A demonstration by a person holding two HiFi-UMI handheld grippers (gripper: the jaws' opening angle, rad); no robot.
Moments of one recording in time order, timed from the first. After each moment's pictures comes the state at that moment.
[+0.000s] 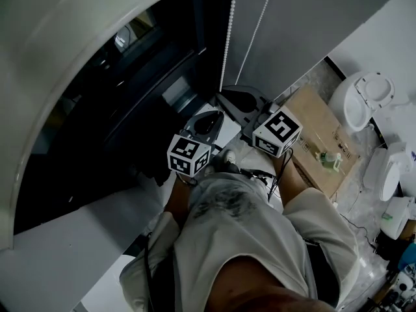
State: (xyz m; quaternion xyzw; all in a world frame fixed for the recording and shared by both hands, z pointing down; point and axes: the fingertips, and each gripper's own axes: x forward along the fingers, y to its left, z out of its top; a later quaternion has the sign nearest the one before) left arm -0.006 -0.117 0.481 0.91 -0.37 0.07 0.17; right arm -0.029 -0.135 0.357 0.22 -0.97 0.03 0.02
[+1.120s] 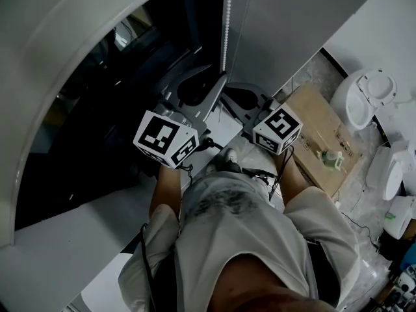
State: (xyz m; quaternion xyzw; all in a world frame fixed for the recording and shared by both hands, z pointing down) left arm -0.004 -0.149 0.281 0.93 -0.36 -0.05 0.00; right arm -0.010 -0.139 0.362 0.23 -0.97 0.03 0.02
